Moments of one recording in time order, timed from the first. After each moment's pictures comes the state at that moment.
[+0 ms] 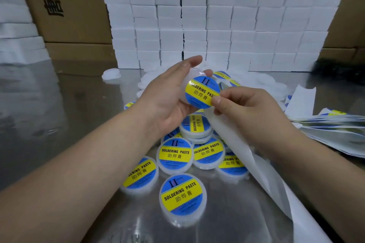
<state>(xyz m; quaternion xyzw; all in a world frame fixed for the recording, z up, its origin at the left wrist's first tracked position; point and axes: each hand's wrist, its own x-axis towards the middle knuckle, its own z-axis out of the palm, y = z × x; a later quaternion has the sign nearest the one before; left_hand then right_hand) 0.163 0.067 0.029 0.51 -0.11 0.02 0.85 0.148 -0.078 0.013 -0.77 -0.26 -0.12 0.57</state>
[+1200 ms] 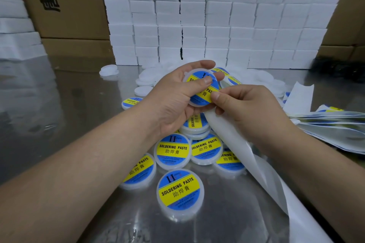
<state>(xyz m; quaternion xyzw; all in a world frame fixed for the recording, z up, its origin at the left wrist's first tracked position) 0.158 0.059 0.018 0.54 -0.20 0.01 0.82 0.150 -0.079 0.013 -0.78 -0.21 -0.14 0.57</state>
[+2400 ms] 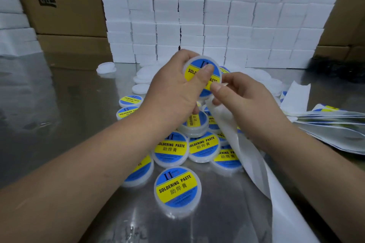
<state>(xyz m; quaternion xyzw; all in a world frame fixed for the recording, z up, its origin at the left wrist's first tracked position) 0.138 0.054 0.026 0.76 -0.15 0.27 0.58 0.155 -0.083 0.010 -0.80 -0.23 -0.16 0.53</state>
